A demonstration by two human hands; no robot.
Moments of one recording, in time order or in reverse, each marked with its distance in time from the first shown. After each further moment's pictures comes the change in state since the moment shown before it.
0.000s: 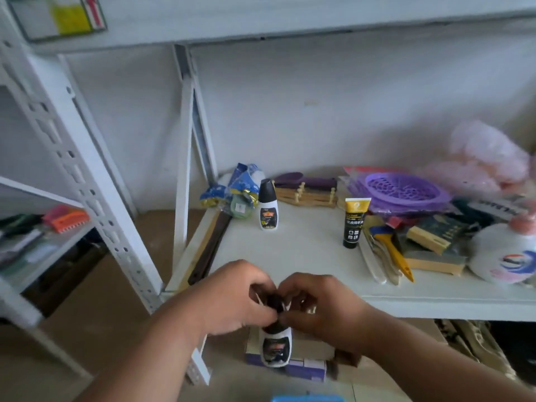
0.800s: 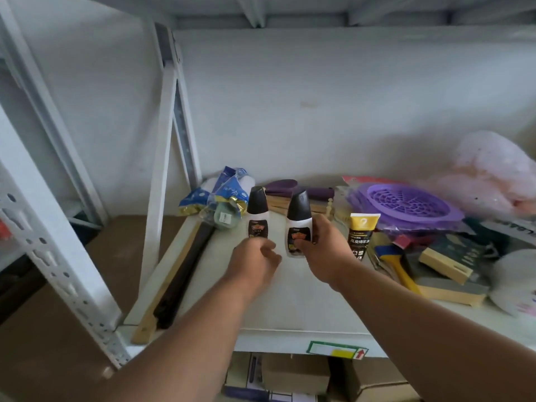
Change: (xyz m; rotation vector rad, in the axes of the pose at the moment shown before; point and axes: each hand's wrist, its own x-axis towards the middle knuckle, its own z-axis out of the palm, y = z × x) left_hand 0.189 -0.045 0.033 -0.327 0.509 -0.155; right_hand 0.148 0.072 -0.040 0.122 0.499 0.307
